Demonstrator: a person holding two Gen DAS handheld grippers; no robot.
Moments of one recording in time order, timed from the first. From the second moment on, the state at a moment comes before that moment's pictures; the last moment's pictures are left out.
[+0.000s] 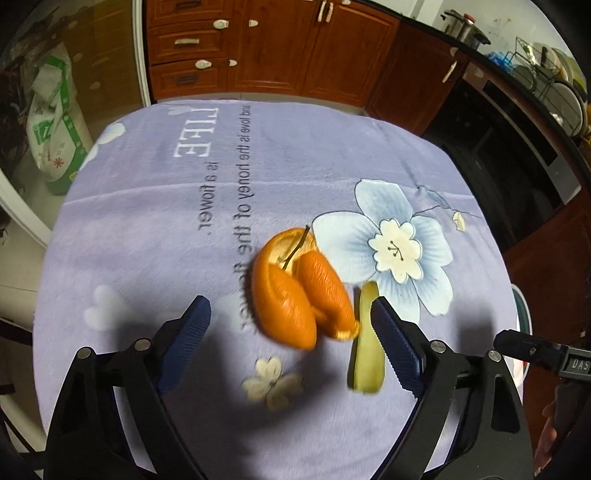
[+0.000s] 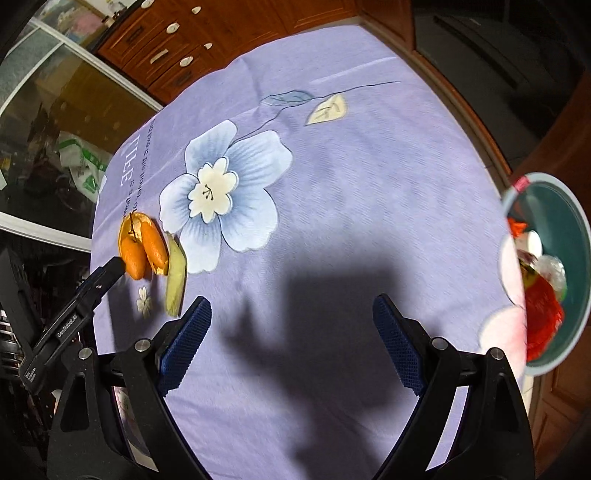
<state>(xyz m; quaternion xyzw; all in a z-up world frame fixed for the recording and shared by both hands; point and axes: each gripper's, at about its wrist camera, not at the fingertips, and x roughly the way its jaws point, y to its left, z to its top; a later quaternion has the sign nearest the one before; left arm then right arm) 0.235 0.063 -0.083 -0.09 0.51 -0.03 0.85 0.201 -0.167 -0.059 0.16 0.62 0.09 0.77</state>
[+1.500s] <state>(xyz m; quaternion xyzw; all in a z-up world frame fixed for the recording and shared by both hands) 0.181 0.117 -0.106 -0.09 0.52 -0.05 0.85 0.236 -0.010 -0.083 -0.05 0.55 0.22 0.80</state>
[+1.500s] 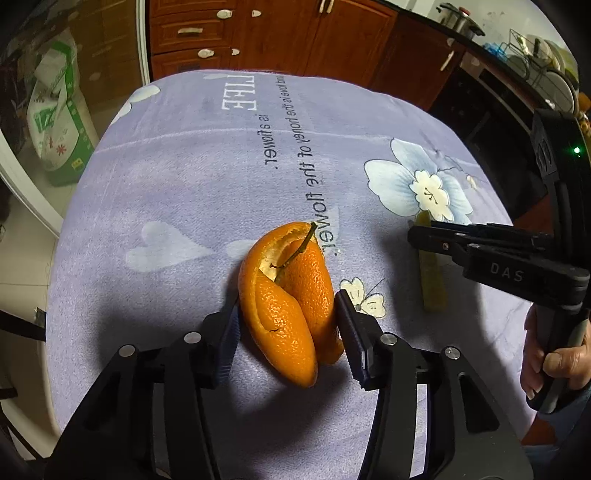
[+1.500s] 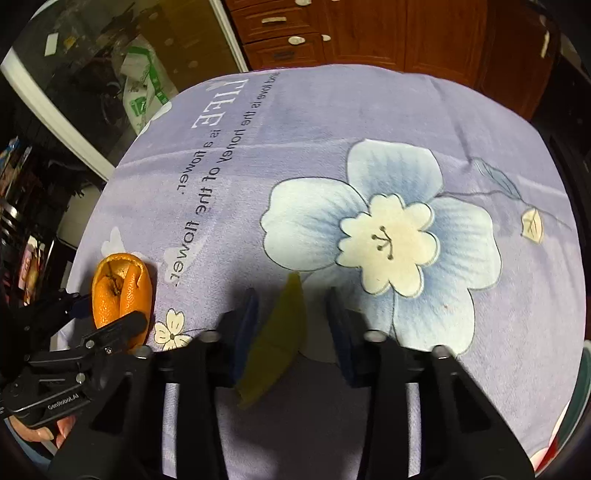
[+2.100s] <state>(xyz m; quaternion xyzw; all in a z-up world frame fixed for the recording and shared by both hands) 0.159 0.063 -0.073 -0.07 0.50 -0.07 0.86 0.205 -0.081 -0.033 0.04 0.53 0.21 0.82</state>
